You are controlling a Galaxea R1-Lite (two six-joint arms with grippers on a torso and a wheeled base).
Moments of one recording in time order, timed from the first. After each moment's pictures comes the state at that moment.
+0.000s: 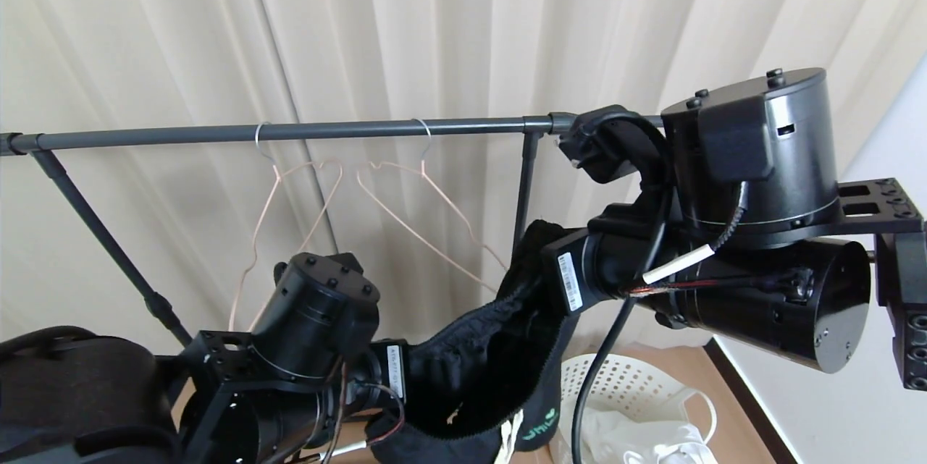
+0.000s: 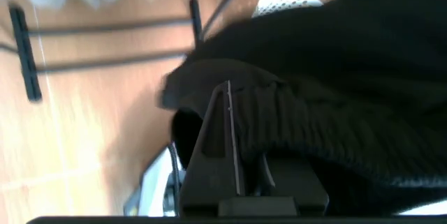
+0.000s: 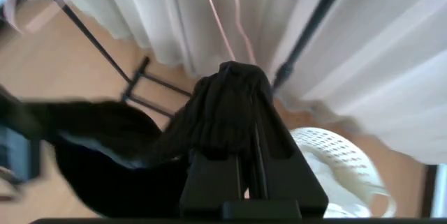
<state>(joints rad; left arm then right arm) -0.79 1.64 -0.74 -0.16 0.33 -0.61 0.89 1.64 -1.15 -0.01 -0.41 0.14</state>
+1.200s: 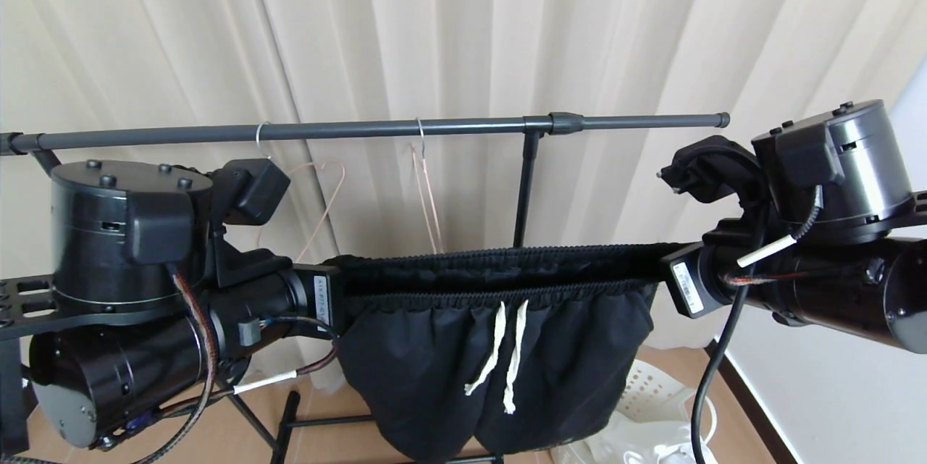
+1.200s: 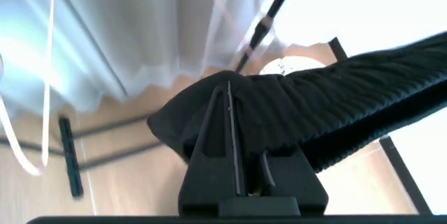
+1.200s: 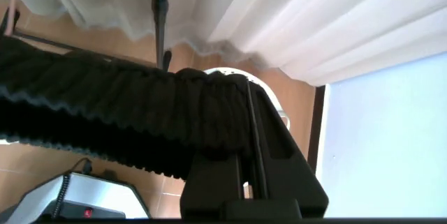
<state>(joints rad) -0.64 1.43 -0.74 -0.28 0.27 -0.25 0.64 1.52 -1.02 0.16 -0.52 0.04</state>
